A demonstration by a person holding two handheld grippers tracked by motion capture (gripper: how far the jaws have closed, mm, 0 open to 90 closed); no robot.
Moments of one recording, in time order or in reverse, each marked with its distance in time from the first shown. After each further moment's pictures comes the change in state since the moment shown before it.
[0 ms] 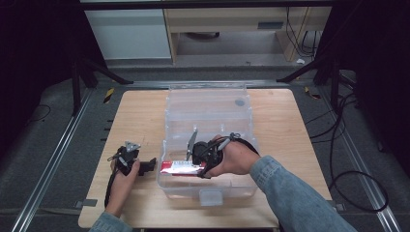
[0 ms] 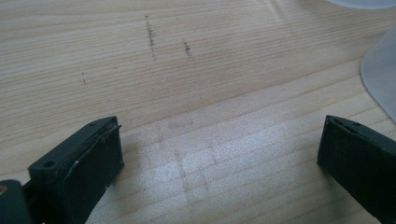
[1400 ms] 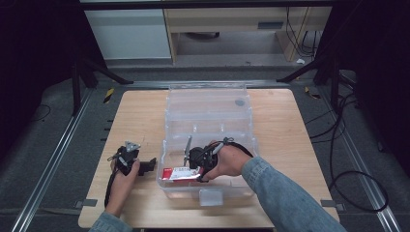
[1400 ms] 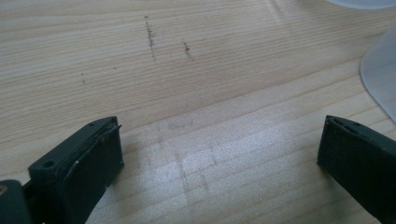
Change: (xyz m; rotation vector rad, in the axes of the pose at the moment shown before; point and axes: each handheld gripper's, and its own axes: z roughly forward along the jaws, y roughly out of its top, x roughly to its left) left arm 0.000 0.000 0.000 0.000 -0.003 0.002; right arm -0.006 -0.001 0.040 0.069 0.050 -0.012
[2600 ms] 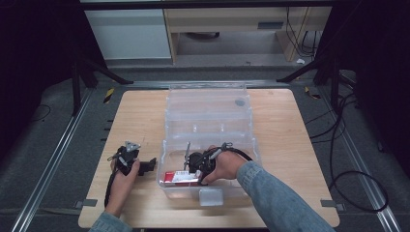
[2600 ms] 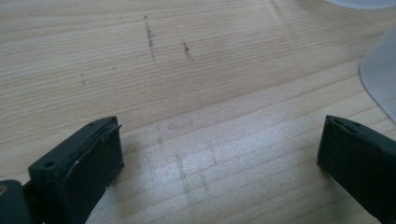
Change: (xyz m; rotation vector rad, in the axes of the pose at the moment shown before) left arm 0.000 0.000 0.000 0.000 -0.002 0.001; right arm -0.004 -0.003 0.033 0.049 0.001 0.004
